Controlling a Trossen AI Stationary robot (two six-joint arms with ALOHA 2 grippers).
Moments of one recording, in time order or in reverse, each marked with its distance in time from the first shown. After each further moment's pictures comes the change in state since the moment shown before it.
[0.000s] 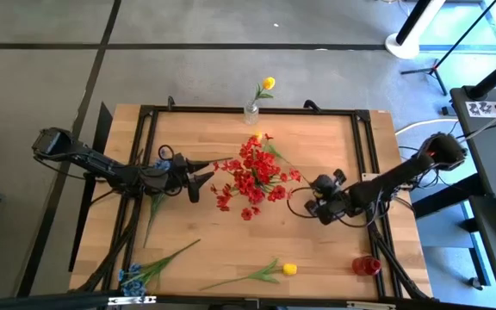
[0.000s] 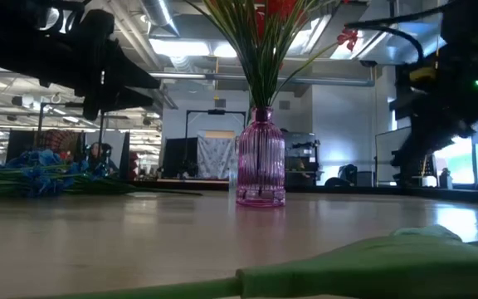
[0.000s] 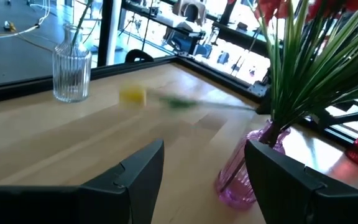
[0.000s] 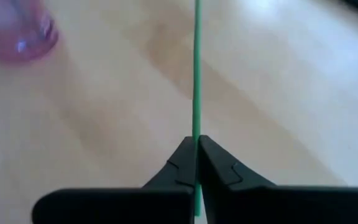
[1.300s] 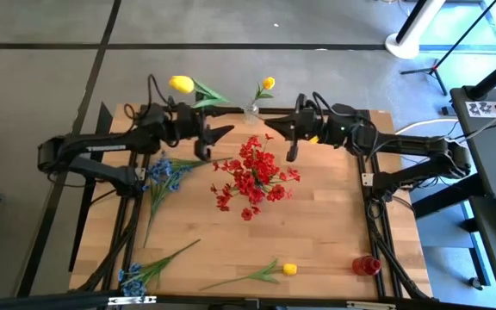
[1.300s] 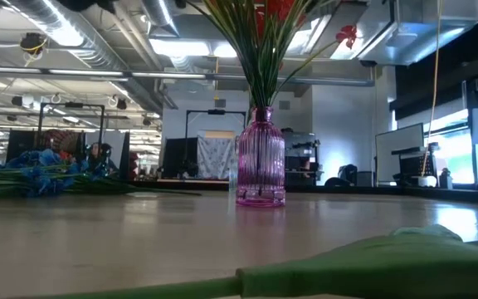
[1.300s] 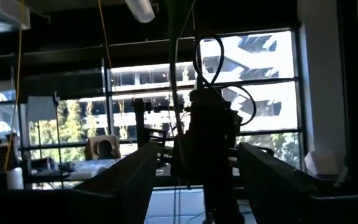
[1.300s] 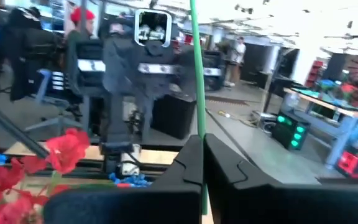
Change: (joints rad) left arm 0.523 0.142 0.651 0.060 0.883 0.486; right arm -0.649 -0.029 0.528 0.785 -0.836 -1.228
